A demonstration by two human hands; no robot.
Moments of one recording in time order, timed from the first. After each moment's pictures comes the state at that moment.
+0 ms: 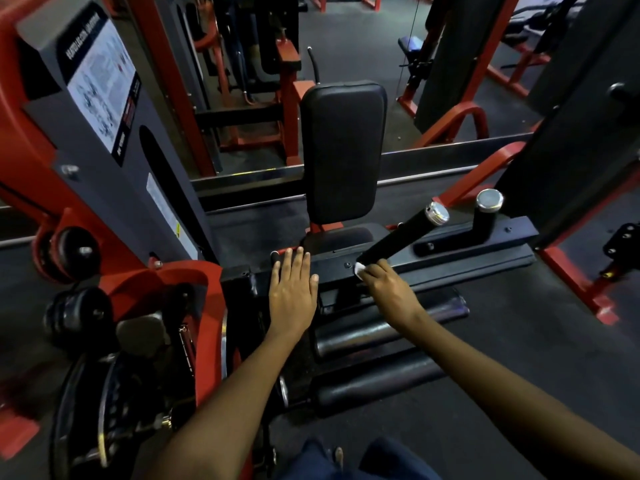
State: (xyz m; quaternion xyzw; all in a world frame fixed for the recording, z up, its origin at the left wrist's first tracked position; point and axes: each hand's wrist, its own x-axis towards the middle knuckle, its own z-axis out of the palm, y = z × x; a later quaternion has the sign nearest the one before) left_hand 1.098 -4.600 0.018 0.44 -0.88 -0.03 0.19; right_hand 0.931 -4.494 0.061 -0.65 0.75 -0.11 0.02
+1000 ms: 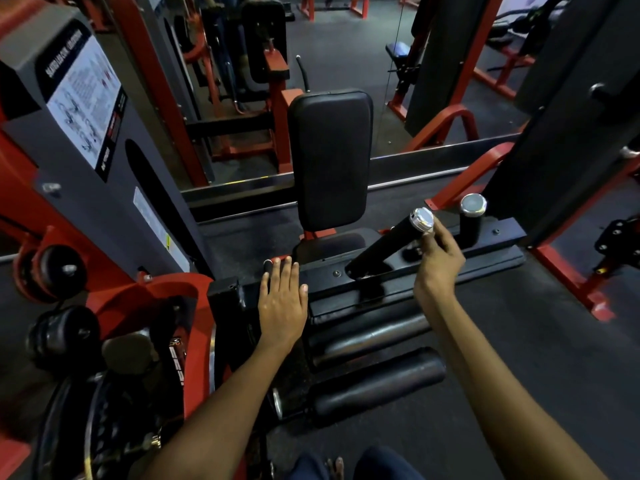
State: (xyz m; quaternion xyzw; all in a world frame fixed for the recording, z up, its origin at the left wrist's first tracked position) left_hand 1.094 -4.602 0.013 0.44 -0.88 -0.02 0.19; right_hand 0.884 -4.507 0.106 -0.05 0.59 -0.80 0.13
